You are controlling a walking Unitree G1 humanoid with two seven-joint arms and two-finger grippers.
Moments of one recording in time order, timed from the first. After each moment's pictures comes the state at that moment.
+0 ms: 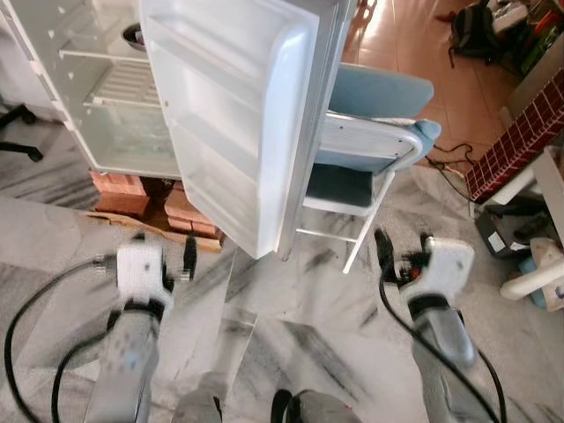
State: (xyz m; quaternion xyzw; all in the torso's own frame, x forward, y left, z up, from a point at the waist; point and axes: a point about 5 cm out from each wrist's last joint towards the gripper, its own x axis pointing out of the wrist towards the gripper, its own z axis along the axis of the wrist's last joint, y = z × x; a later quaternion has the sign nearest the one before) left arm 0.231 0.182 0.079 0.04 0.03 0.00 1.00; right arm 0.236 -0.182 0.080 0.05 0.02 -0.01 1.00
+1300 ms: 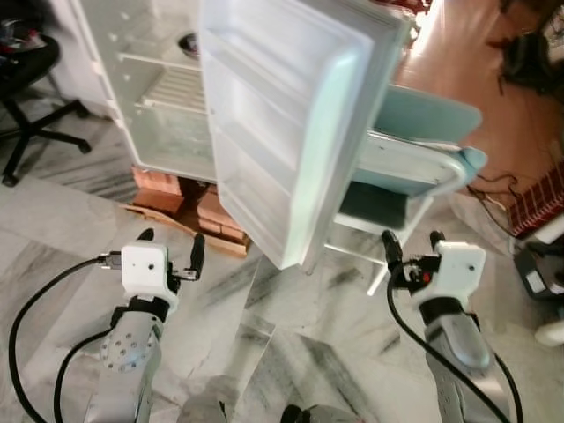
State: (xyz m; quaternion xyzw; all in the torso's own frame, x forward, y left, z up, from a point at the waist) left arm 0.238 0.176 0.092 0.03 0.00 -0.03 1.00; right arm 0.242 -0.186 0.098 0.02 -0.01 0.00 1.00
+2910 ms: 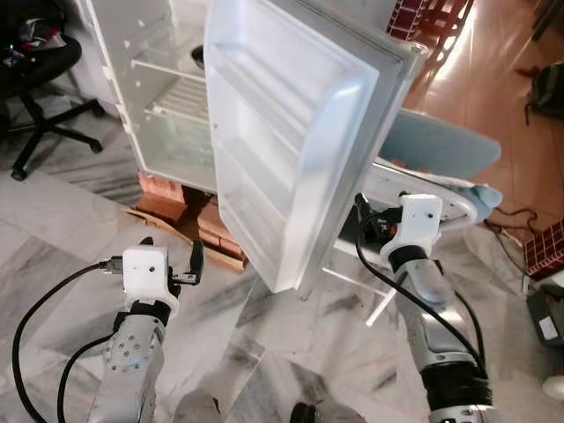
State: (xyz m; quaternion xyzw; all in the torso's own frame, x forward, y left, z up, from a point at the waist) left arm 0.237 0.175 0.083 0.02 0.03 -0.01 1.00; right arm 0.306 -0.158 0.106 0.02 0.00 0.03 1.00
